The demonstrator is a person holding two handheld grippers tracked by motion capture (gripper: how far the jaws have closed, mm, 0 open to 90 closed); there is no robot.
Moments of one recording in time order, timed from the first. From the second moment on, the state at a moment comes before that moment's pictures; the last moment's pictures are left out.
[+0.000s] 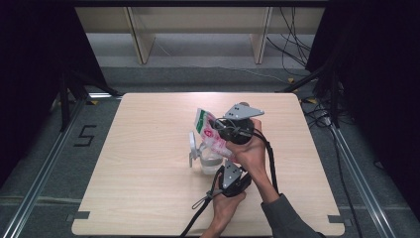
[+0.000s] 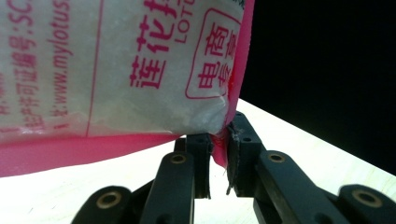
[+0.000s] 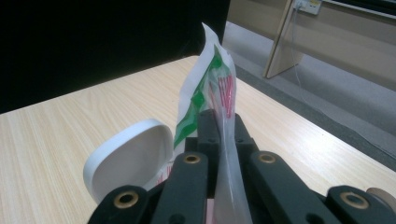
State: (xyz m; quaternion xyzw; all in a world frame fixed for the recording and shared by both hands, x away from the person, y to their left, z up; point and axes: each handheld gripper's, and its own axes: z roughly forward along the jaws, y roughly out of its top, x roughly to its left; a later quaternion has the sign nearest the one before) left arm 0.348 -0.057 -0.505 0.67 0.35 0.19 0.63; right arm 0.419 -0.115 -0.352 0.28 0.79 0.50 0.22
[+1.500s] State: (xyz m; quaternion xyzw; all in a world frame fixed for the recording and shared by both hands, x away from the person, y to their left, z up) left arm 0.349 -0.056 -0.503 0.67 0.35 0.19 0.63; right arm 0.418 -0.111 -0.351 0.27 0.79 0.50 0.22
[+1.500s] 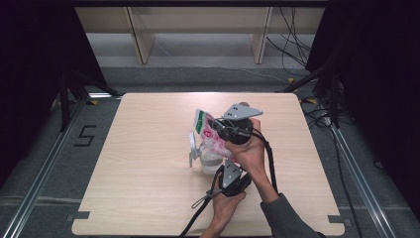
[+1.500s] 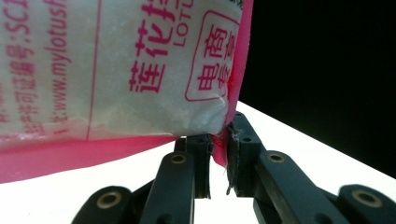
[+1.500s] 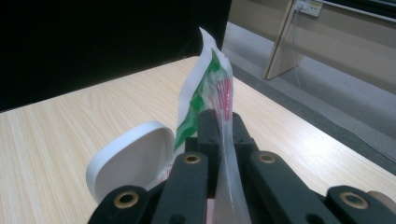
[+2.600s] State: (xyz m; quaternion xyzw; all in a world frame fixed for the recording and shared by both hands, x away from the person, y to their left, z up) left arm 0.350 -0.056 -0.503 0.67 0.35 0.19 0.63; right arm 0.417 -0.110 -0.350 0.27 0.79 0.50 0.22
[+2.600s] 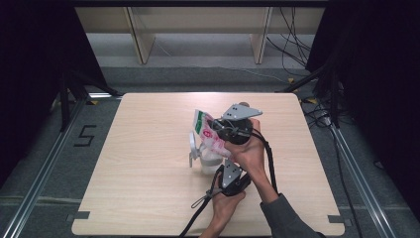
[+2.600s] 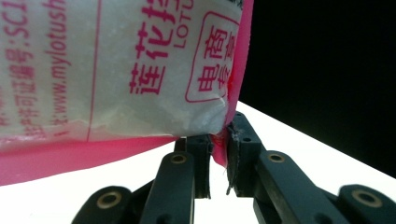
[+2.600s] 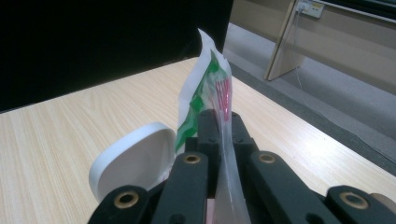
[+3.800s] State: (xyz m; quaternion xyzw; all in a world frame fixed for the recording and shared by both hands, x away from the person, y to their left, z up) left arm 0.351 -0.053 -0.500 0.68 0.34 0.20 0.62; right arm 0.415 -0.106 -0.348 0.26 0.80 0.49 0.23
